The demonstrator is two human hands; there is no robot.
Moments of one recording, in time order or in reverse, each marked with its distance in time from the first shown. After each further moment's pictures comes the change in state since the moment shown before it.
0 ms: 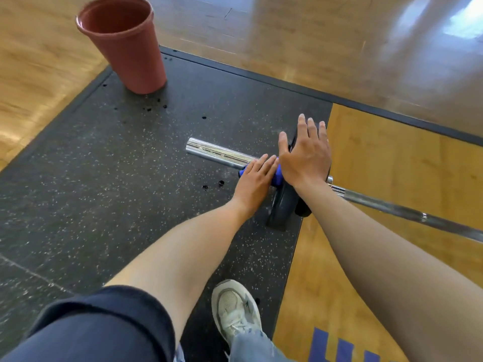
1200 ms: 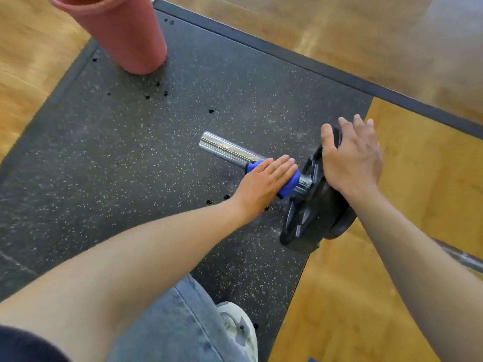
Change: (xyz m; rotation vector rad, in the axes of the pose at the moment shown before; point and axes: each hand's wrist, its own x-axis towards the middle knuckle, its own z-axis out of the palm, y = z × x) left_hand 0.088 -0.061 -0.029 0.216 -0.243 0.199; right_hand 0.139 0.013 0.006 -0.082 -0.296 0.109
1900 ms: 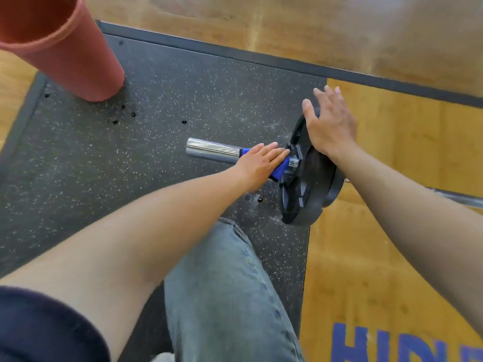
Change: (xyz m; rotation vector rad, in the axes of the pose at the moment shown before) left_hand 0.029 -0.033 -0.023 -0.094 -0.122 0.284; right_hand 0.015 -0.006 -0.010 0.030 -0.002 0.067
